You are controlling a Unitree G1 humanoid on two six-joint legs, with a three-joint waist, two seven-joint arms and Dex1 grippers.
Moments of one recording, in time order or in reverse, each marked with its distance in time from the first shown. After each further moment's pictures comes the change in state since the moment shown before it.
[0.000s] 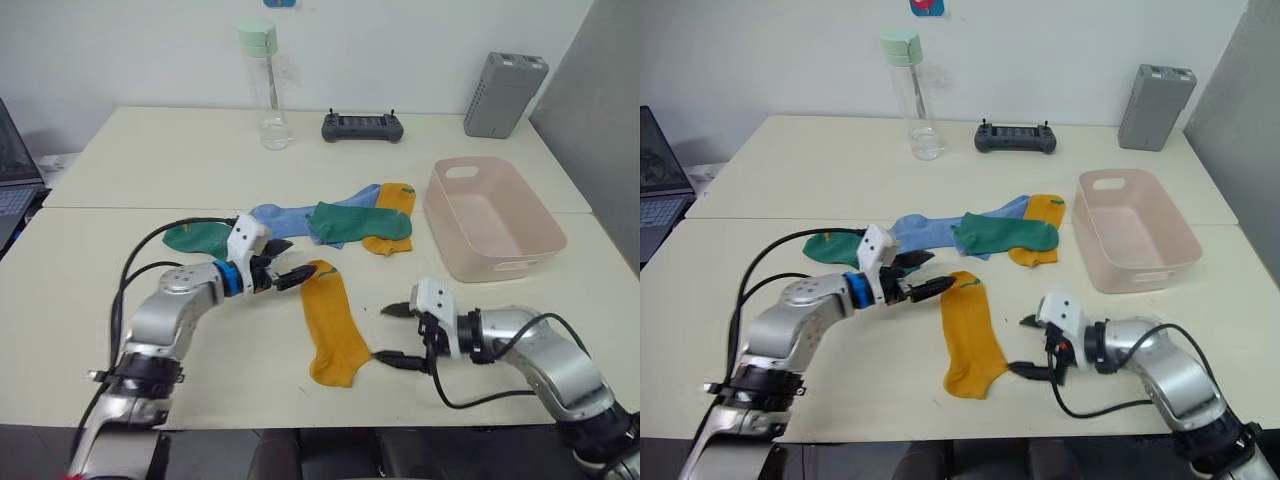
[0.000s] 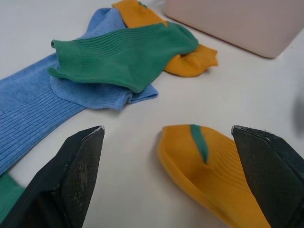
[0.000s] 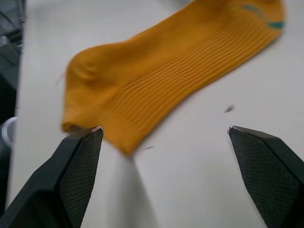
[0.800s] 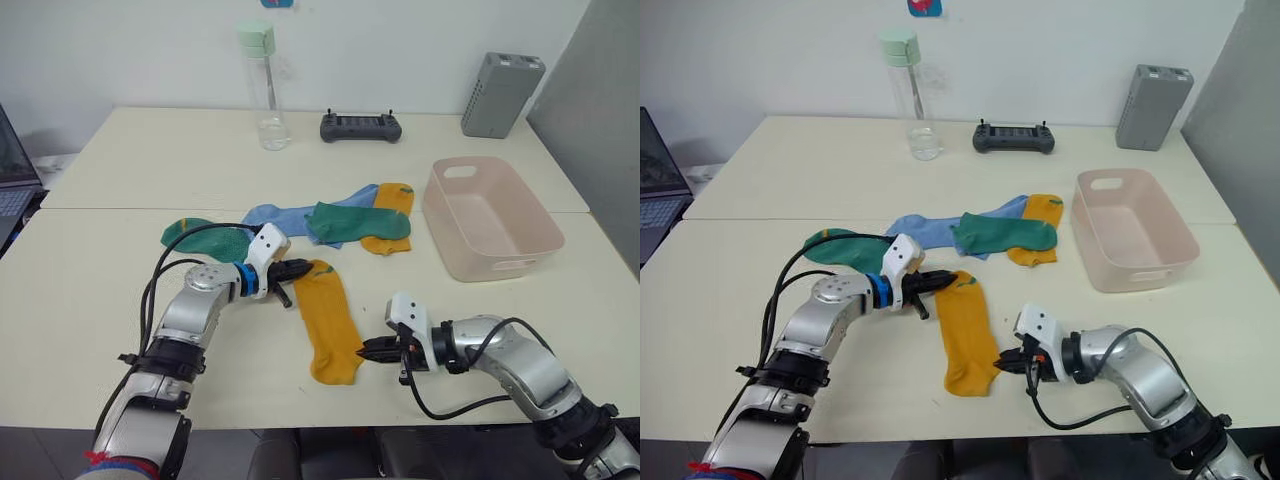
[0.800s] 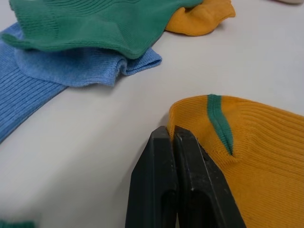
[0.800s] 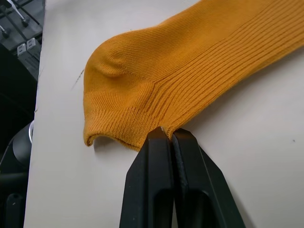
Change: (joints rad) left arm -0.018 -0.039 -0.037 0.119 0.129 -0.100 -0.054; right arm -0.063 0.023 0.115 0.106 0.000 -0.026 -0.017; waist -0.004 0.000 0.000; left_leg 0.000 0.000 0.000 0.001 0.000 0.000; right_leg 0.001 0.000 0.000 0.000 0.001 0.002
